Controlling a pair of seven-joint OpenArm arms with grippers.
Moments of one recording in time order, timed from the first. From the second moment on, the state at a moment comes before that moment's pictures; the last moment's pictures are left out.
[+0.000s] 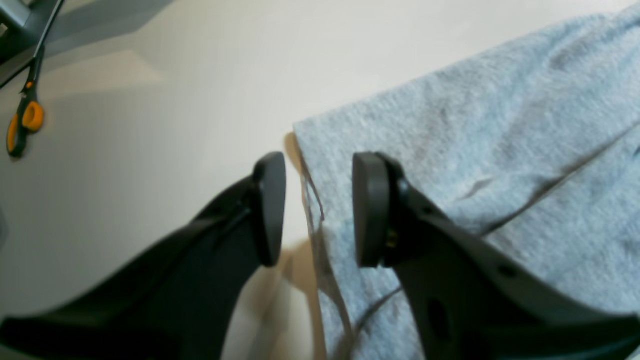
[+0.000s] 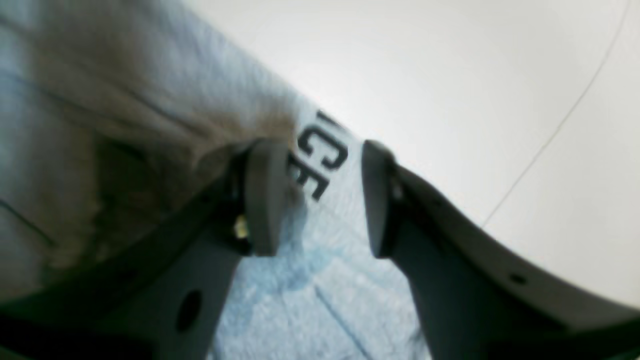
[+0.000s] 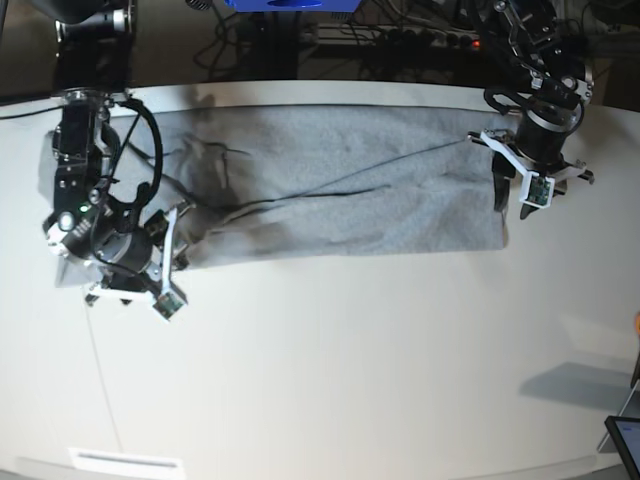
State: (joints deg) left arm 20.8 -4.8 -34.9 110.6 4.2 -40.7 22.7; right arm 6.7 9.2 3.2 103.7 8.6 41.3 -68.6
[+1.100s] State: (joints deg) left arm 21.1 -5.9 -34.9 110.6 4.4 -40.7 22.7; right arm 10.8 6.7 12.3 87.9 28.0 38.6 -79.0
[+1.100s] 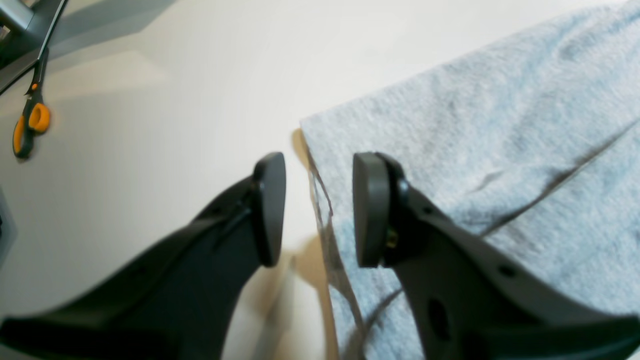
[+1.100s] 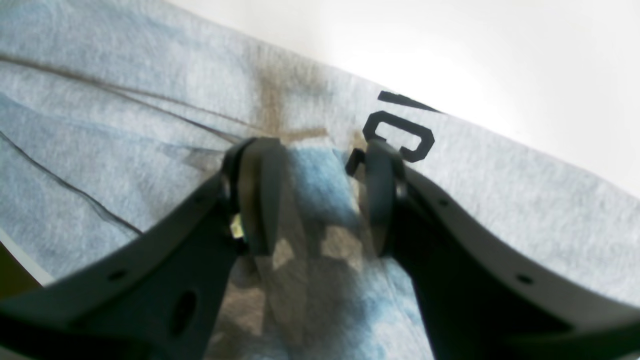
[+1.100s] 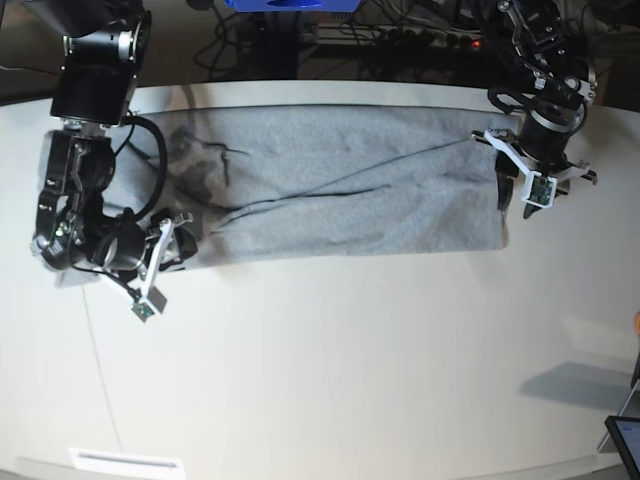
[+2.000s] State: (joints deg) left arm 21.1 -5.9 -34.9 110.6 4.4 -40.7 22.7; right arm 8.6 6.4 12.2 83.9 28.1 38.6 -77.3
